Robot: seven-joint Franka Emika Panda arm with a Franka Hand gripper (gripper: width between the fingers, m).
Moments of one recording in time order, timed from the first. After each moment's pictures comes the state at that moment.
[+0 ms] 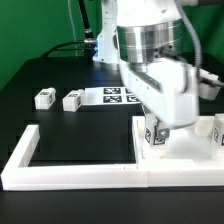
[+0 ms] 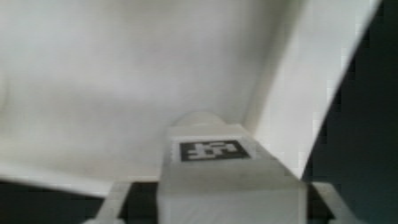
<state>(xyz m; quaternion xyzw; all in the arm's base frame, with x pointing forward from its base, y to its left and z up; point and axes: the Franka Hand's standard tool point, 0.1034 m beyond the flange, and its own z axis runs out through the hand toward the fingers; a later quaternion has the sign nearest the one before) 0.672 -0.006 0.073 -0.71 0.70 0.01 0.07</state>
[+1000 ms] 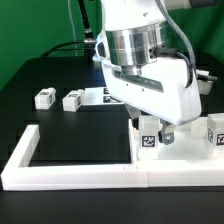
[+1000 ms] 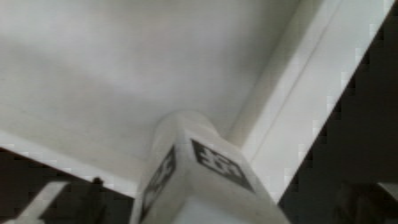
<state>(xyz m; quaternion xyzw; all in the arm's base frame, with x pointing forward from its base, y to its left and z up) 0.671 -0.014 0.069 -0.86 0.51 -0.01 0.08</state>
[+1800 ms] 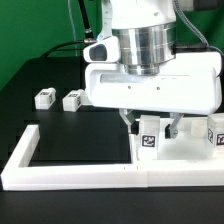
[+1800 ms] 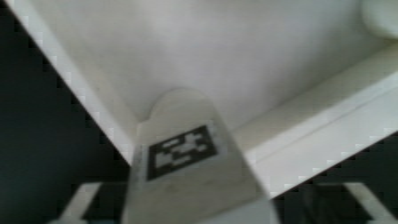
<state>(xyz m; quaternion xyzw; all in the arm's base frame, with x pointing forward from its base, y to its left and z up) 0.672 -0.011 0.069 -0.95 0.29 -0.03 0.05</state>
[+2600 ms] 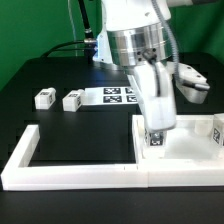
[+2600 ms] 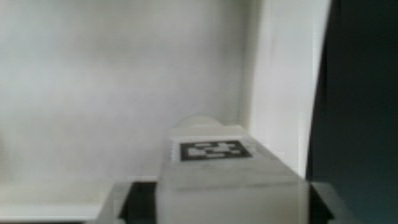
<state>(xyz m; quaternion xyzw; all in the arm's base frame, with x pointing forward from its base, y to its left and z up) 0.672 -0.008 0.072 -0.68 0.73 0.03 0.08</state>
